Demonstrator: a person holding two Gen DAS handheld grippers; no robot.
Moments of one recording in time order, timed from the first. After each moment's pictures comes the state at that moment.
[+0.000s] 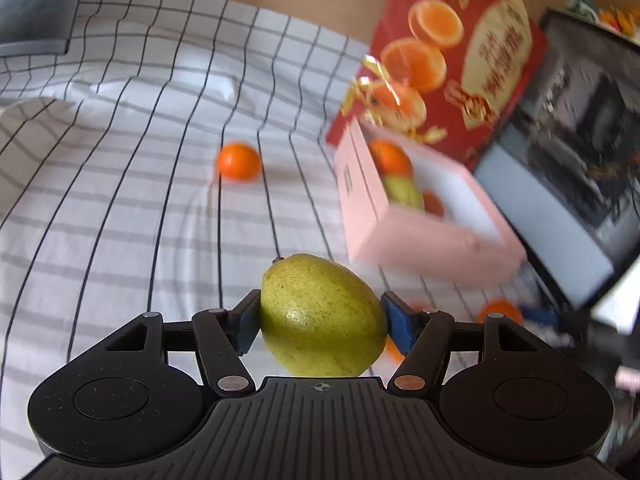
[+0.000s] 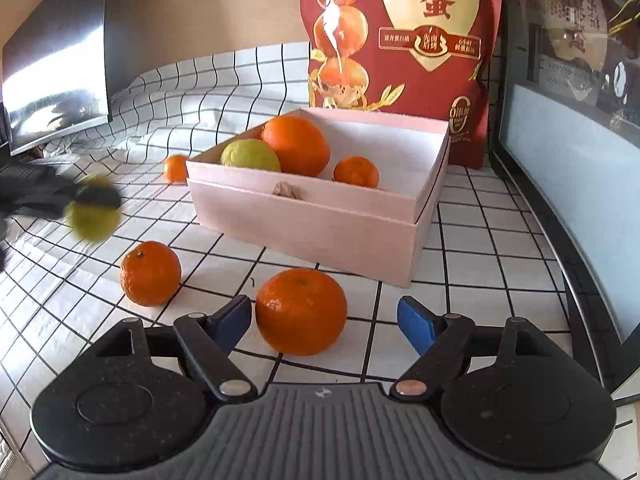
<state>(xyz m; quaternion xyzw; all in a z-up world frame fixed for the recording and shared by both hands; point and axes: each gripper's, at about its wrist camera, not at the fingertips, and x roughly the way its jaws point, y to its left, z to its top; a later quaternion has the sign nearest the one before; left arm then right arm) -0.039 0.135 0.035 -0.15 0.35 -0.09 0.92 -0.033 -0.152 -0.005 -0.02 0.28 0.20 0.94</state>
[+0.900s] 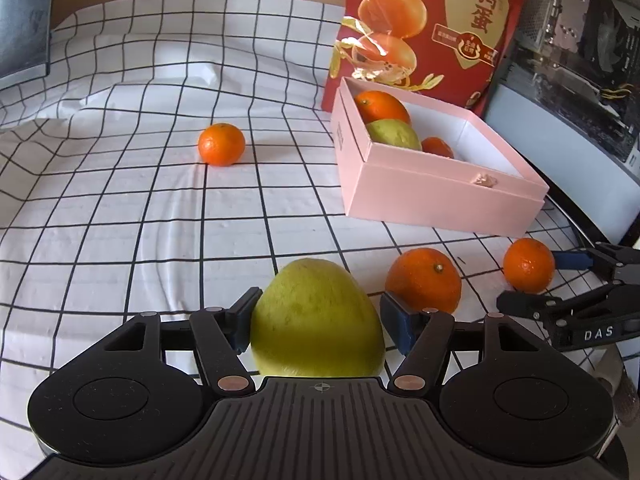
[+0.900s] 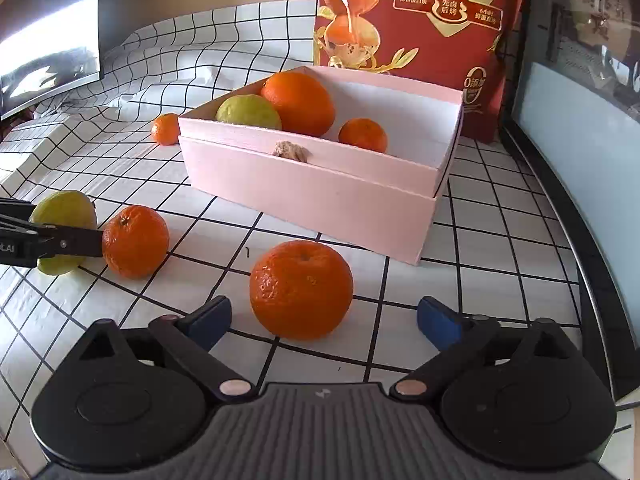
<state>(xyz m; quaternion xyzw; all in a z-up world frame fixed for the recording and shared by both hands) -0.035 0.092 0.014 -0.06 0.36 -0.05 0.93 -0.019 -0.136 -0.012 -0.06 0.34 0.19 0.92</state>
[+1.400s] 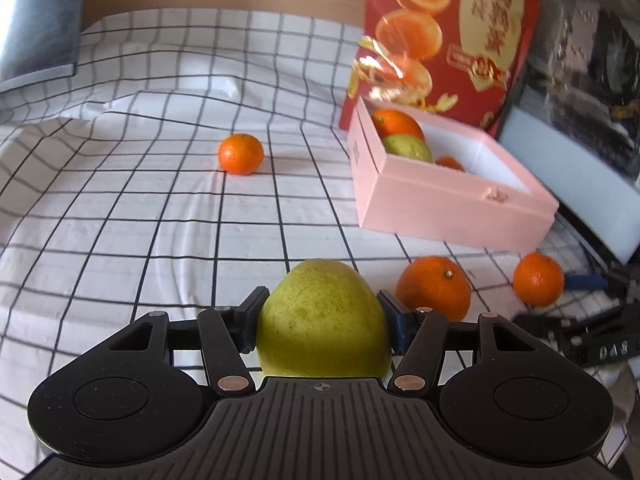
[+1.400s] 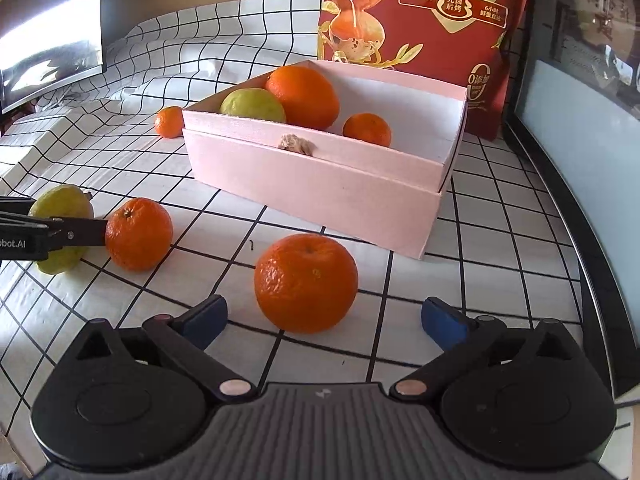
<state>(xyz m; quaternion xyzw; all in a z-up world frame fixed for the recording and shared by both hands) -0.050 0.095 0.007 -0.08 0.32 -0.02 0.94 -0.022 -0.136 -0.012 -0.06 0.34 0.19 0.92</state>
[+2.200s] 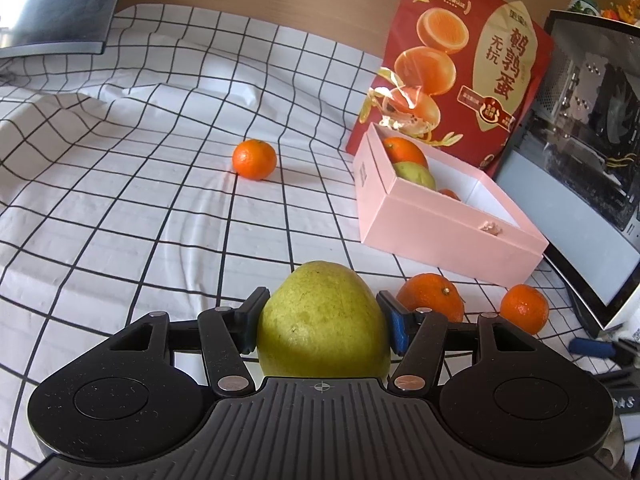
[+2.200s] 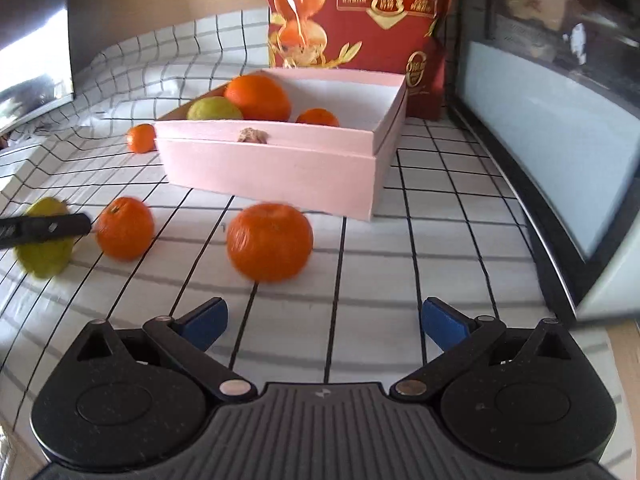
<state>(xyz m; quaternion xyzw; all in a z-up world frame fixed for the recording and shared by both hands) -0.062 0.106 0.005 -0.14 0.29 -0.02 0.95 -0.063 -0.159 -0.016 -0.02 0.33 0.13 0.94</state>
